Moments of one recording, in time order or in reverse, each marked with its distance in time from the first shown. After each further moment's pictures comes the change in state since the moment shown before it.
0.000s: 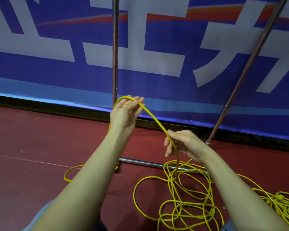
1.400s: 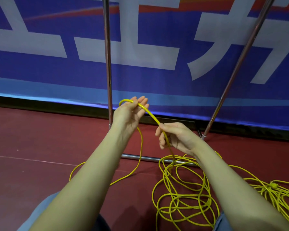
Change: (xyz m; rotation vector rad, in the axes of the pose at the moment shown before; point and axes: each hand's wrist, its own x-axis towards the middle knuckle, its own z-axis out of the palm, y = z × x) left_hand -0.009 -0.018 0.012 0.028 0.034 -0.210; right_hand 0.002 0.000 0.007 0.125 -0.052 -0.043
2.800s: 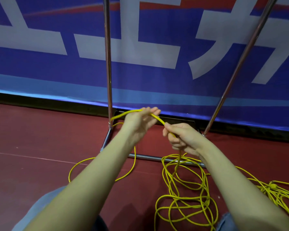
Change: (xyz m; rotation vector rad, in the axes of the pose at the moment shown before) left_hand -0.003 -0.028 -0.001 0.108 -0.061 -0.142; right_hand -0.006 0.004 -0.016 0.035 0.074 0.087
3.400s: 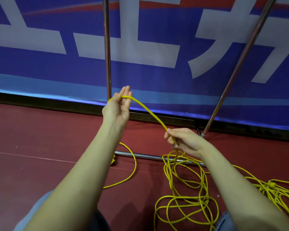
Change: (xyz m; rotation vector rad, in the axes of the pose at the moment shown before) left_hand 0.005 0.051 -0.014 -0.470 0.125 0.221; right_hand 0.007 0.022 -0.020 -0.075 0.047 0.073
